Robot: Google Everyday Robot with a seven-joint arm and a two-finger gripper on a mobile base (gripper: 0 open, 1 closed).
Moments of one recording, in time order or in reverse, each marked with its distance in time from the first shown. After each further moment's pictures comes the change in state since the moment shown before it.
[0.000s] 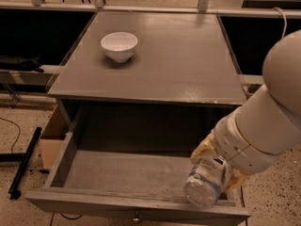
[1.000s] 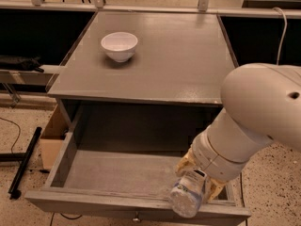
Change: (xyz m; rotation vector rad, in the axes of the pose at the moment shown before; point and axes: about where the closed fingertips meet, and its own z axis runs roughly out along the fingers) arm -0.011 -0.004 0.062 -0.069 -0.080 0.007
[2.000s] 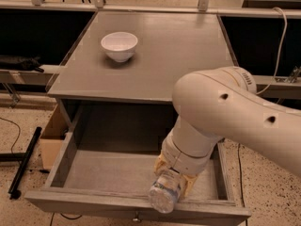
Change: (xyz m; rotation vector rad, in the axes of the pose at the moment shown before) arm -0.012 -0.040 0.040 -0.072 0.009 -0.056
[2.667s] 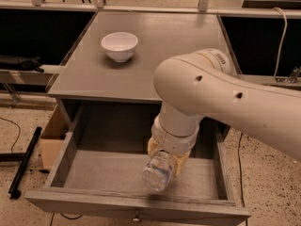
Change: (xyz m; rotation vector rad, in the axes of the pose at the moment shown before) arm 0.028 -0.037 -0.003 -0.021 0.059 0.000
